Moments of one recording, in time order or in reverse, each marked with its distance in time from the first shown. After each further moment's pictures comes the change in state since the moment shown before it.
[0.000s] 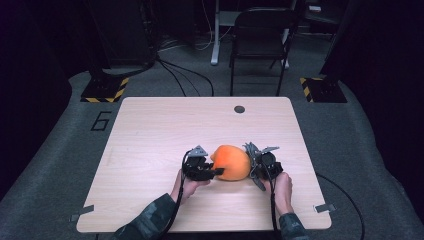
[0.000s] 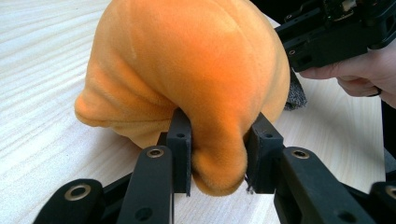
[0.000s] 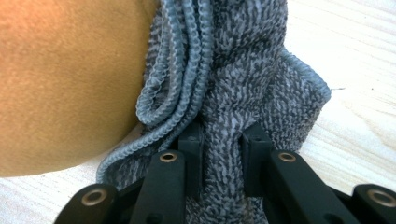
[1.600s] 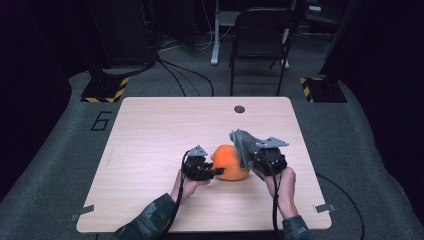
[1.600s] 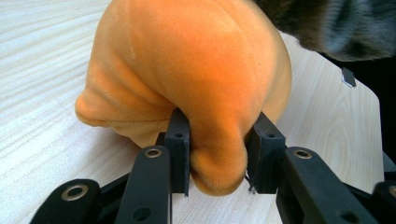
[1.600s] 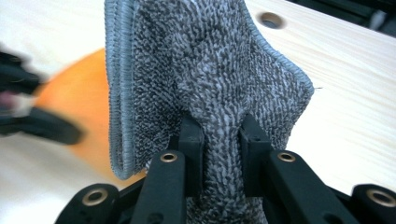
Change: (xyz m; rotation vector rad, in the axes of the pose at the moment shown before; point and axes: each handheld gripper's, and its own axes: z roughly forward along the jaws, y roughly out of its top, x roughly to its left) left arm 0.003 0.000 0.000 -0.003 -0.009 0.003; right arm 0.034 0.028 -0.090 -0.261 0.032 -0.085
